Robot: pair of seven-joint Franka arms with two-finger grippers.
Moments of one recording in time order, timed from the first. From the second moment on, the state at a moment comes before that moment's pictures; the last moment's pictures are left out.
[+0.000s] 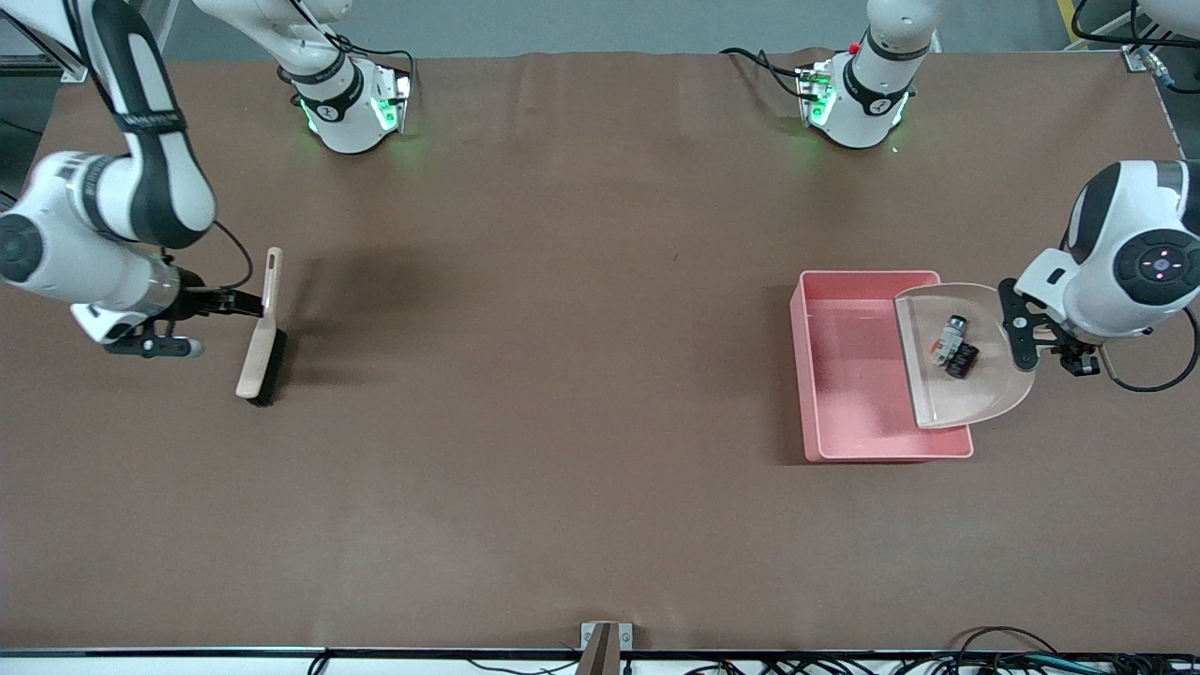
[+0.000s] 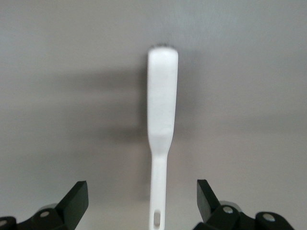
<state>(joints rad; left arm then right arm) 0.77 0.29 -0.78 -1.95 0.70 1.92 1.20 -0.06 0.11 -0.08 -2.06 0.02 1.96 -0.11</state>
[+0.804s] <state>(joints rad) 0.63 0.28 -0.79 -1.86 0.88 1.72 1.12 -0.03 0.07 -0.08 -1.41 0.01 1.35 -0.08</state>
